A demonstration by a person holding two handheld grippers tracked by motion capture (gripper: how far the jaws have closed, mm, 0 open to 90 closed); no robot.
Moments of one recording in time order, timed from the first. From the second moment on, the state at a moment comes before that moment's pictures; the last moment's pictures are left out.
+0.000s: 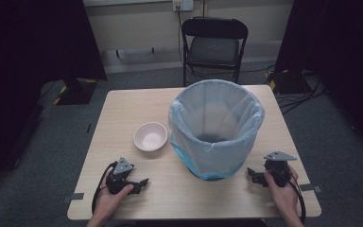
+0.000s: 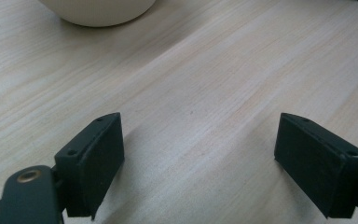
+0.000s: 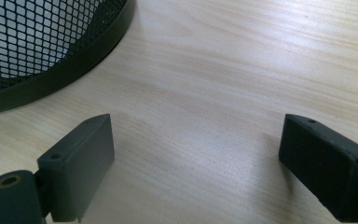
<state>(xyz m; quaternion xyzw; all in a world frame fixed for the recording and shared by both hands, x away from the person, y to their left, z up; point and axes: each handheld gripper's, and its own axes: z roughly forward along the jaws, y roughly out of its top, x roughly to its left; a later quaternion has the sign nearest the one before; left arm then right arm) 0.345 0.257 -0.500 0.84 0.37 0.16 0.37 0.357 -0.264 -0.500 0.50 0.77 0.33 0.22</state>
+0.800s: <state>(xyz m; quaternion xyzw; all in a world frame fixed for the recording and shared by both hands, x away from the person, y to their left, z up) 0.390 0.286 -0.461 0.79 0.42 0.16 0.42 0.357 -0.264 -0.500 0.50 0.77 0.33 0.22</state>
